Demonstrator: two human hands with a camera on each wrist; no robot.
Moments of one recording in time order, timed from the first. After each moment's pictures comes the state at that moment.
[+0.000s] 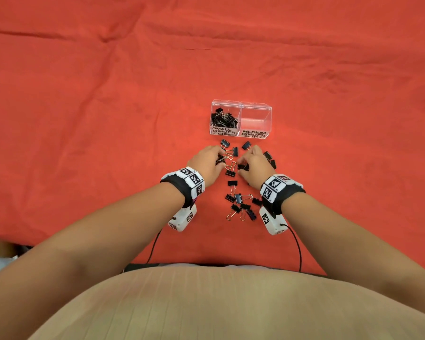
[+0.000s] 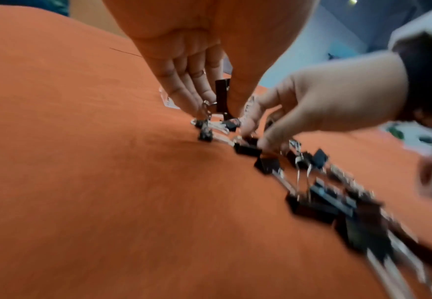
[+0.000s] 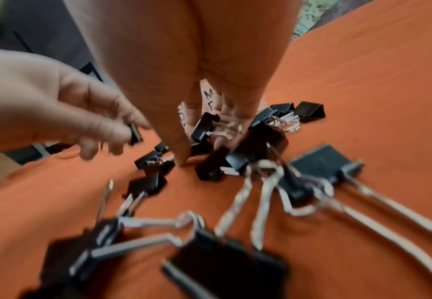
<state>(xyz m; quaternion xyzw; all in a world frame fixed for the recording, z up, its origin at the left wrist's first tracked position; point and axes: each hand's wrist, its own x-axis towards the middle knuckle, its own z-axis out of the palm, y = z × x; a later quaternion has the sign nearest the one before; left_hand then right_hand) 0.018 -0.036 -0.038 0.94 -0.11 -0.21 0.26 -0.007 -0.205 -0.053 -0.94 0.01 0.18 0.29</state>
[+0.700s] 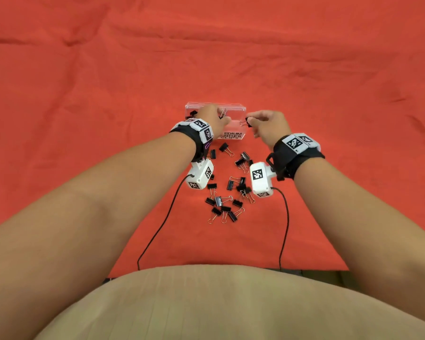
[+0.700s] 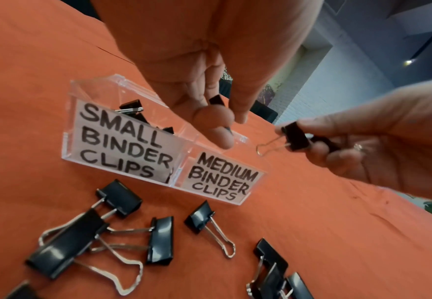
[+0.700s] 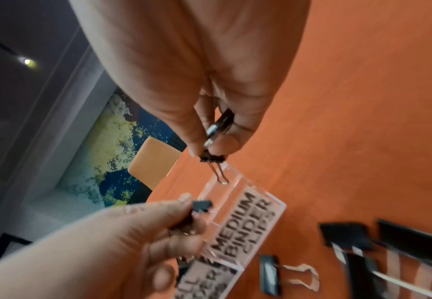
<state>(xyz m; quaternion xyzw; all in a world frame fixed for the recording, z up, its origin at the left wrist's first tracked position) 0.112 -0.119 -0.007 0.89 -0.02 -0.23 0.38 0.062 -0.273 0.005 -0.82 0.22 0.08 0.52</state>
